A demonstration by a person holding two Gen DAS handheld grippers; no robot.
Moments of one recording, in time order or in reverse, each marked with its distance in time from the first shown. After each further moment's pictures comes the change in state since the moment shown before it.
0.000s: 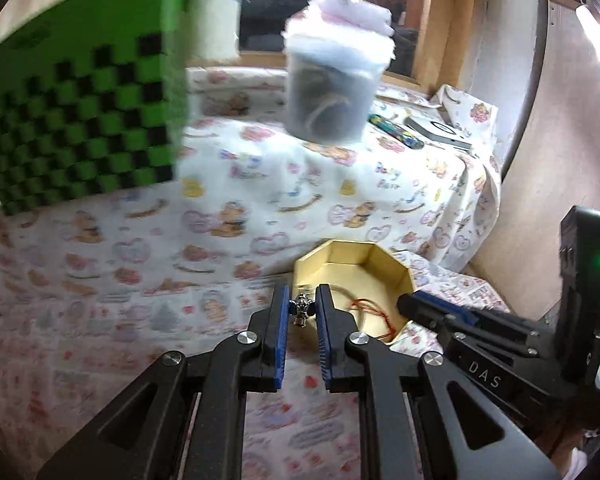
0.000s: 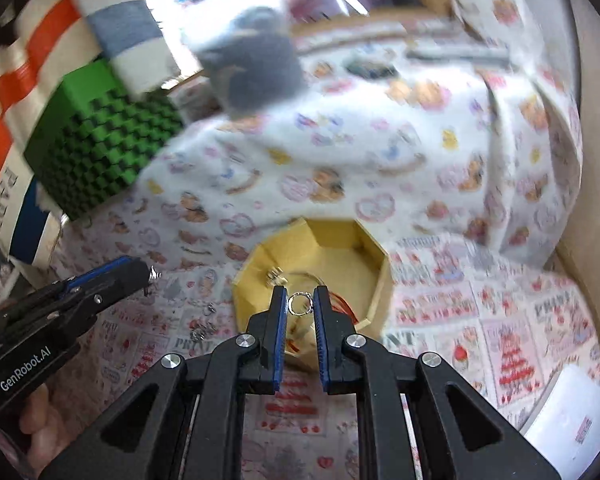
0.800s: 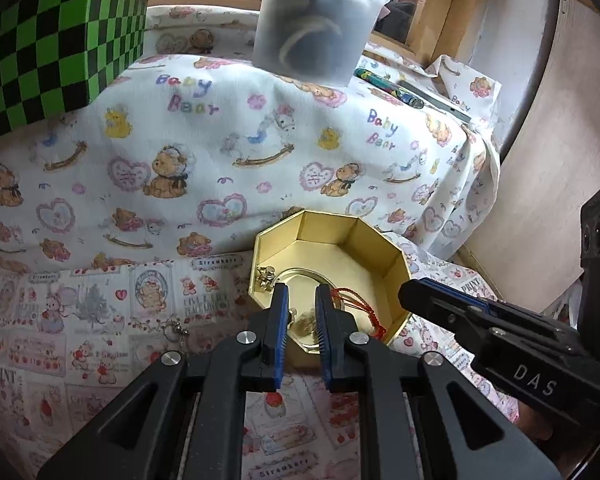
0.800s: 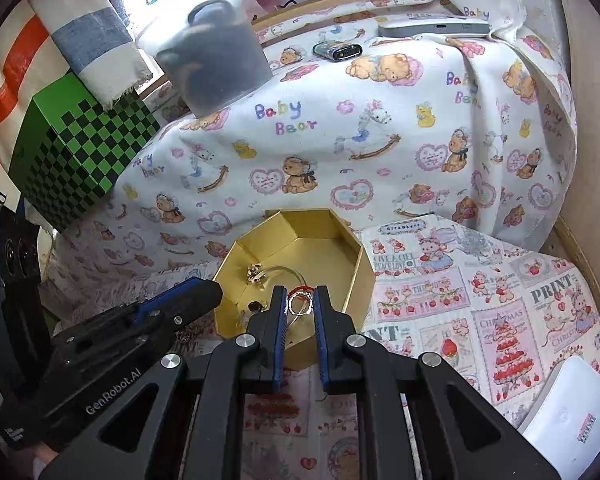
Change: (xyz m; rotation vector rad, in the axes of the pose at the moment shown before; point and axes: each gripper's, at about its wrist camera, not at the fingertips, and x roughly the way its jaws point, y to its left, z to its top) left arm 0.051 -0.001 -0.018 -0.031 0.058 -0.095; right arm 0.002 -0.010 0.001 0.014 0.007 -0.015
